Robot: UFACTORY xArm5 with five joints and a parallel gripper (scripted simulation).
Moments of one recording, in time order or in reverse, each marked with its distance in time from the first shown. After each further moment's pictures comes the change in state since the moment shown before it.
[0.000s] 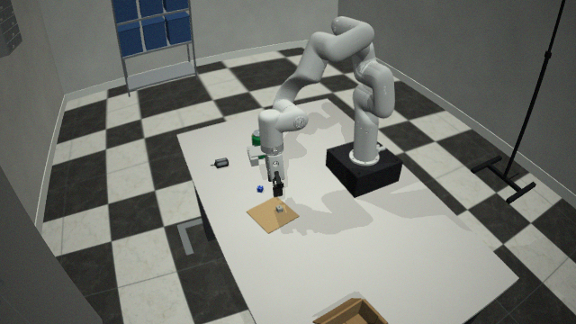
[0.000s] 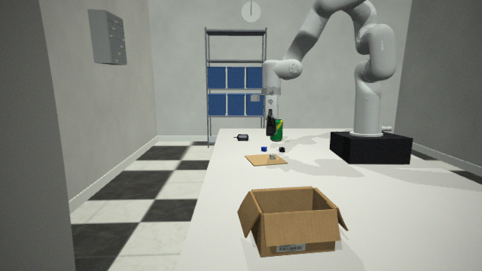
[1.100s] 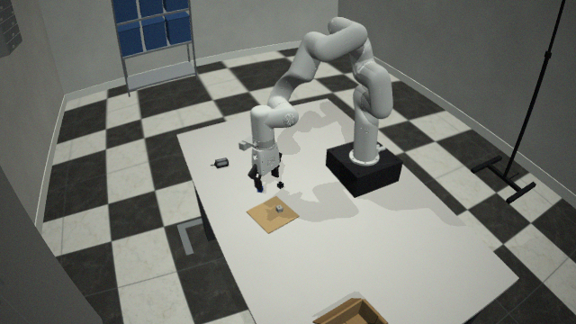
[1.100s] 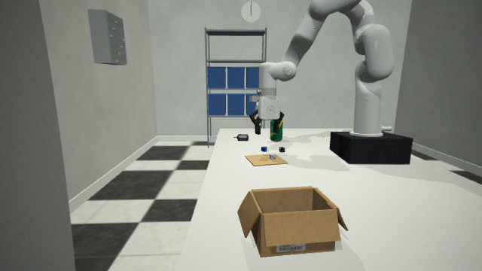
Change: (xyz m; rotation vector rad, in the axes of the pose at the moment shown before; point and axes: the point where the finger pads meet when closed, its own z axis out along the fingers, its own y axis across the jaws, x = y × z) arm 0.021 0.047 0.003 0.005 0.008 0.901
